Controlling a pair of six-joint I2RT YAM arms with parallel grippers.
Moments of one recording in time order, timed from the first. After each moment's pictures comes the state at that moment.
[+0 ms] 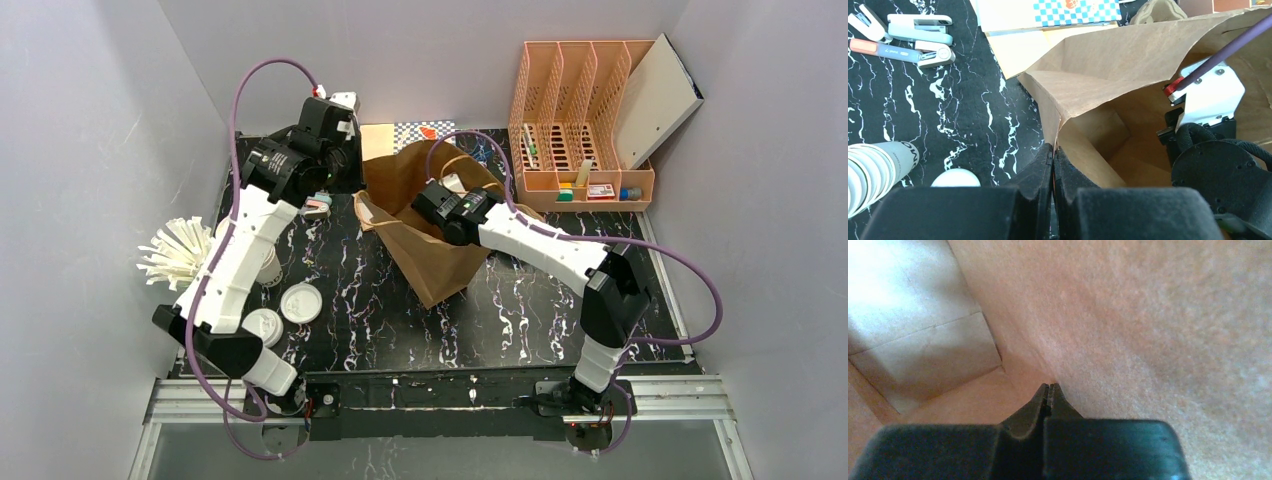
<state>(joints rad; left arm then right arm) -0.51 1.49 1.89 -1.16 -0.18 -0.37 0.90 1.76 1.56 -1.05 0.52 0.39</state>
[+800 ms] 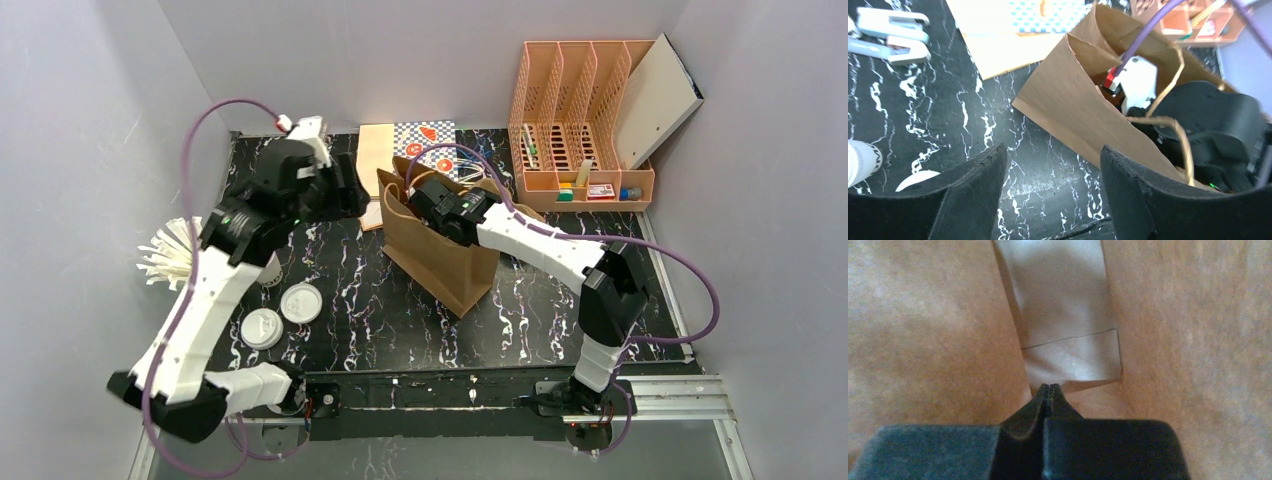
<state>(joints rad) -0.51 1.22 1.56 -0.95 -0.10 -0.44 0.90 1.78 1.55 -0.95 0.17 0.25</state>
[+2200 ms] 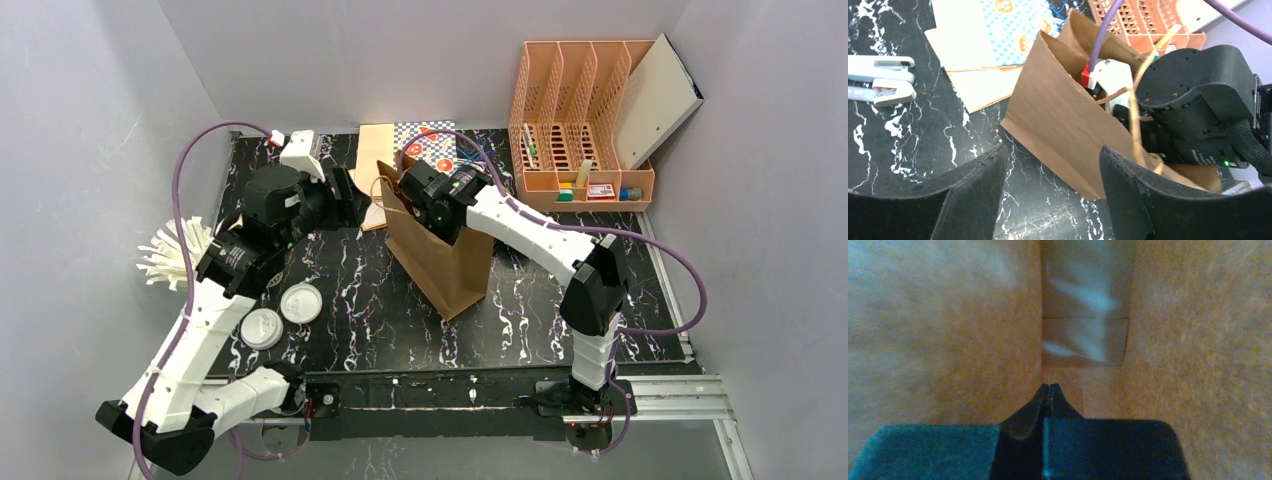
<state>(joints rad) -0.51 1.00 1.29 -0.68 -0.08 -0.40 0.90 1.89 1.80 -1.20 0.03 0.27</state>
